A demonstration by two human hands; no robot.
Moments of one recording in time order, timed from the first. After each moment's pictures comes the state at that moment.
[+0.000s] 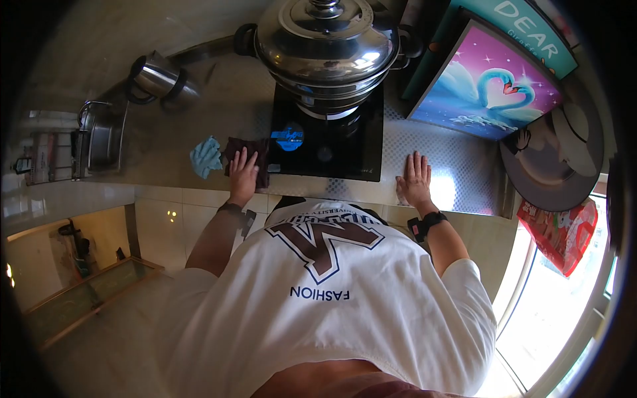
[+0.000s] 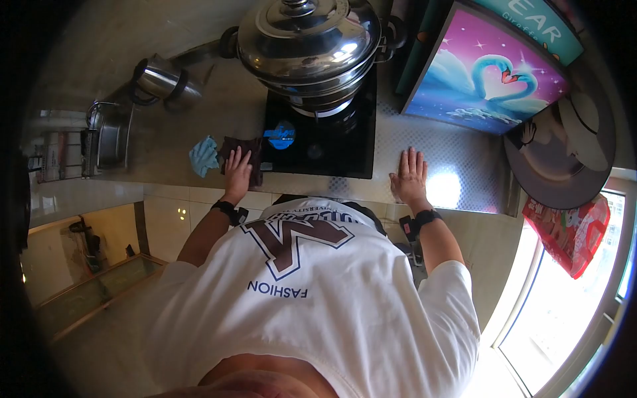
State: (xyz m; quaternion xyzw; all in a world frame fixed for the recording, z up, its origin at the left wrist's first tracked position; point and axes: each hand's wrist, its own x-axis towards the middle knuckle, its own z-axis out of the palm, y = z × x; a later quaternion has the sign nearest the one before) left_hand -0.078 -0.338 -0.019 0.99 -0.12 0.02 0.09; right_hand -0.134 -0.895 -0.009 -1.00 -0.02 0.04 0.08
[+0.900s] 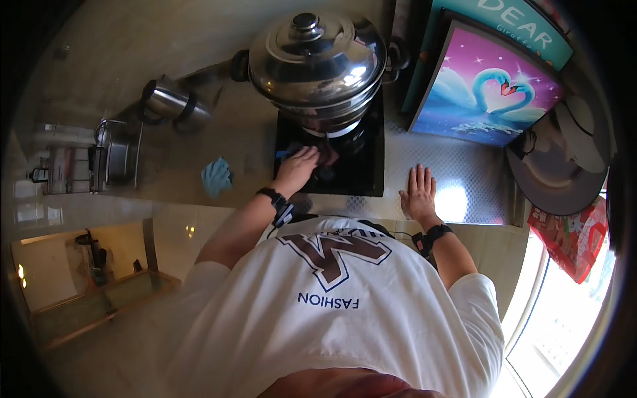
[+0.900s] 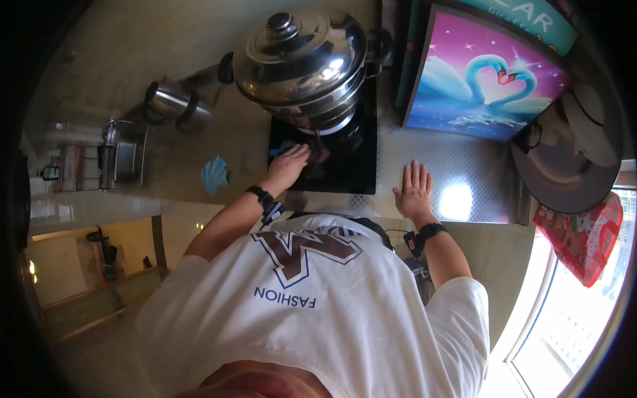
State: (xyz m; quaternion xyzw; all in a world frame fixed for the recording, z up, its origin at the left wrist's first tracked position) left_hand -0.005 -0.492 0.038 0.94 -0.31 -0.06 0.14; right_hand -0.132 -0.887 0.004 -0.99 -0.01 0.07 0.09
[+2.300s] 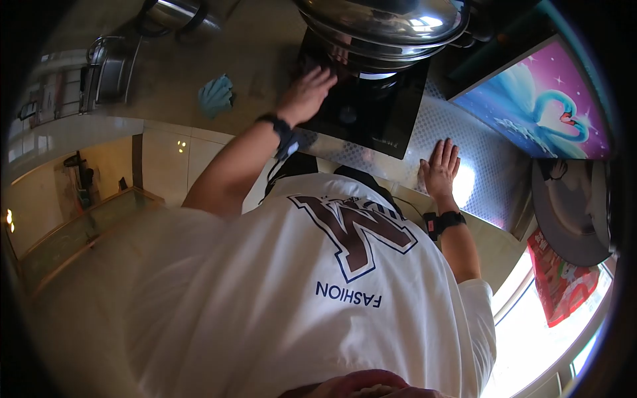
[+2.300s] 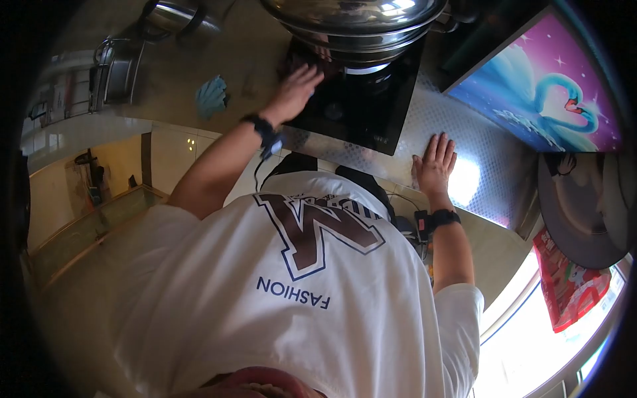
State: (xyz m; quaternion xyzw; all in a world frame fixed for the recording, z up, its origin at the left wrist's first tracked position) left_hand 0.008 -0.470 0.015 0.95 -0.25 0.01 0.17; right_hand -0.133 -0.894 -0.010 -0.99 -0.04 0.06 0.08
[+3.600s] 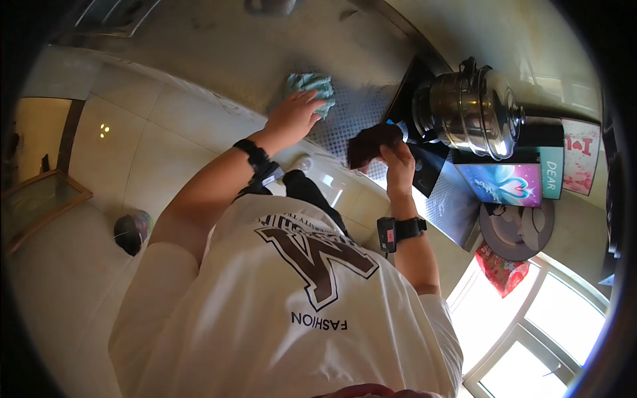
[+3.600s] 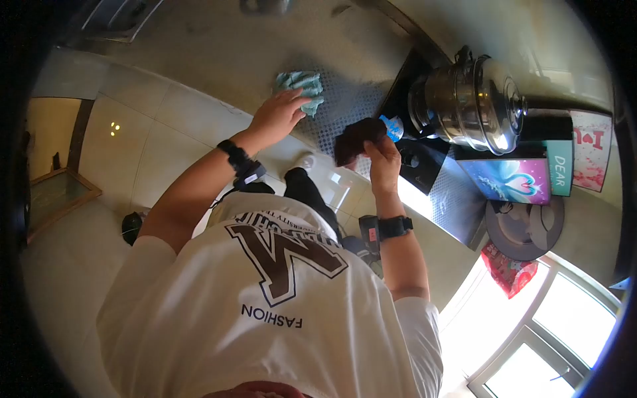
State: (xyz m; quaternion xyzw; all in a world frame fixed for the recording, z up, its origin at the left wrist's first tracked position) left_hand -0.078 -0.156 0.048 0.91 -0.10 -0.01 0.40; right_hand -0.093 -0.439 0.124 -0.74 0.09 0.09 0.67
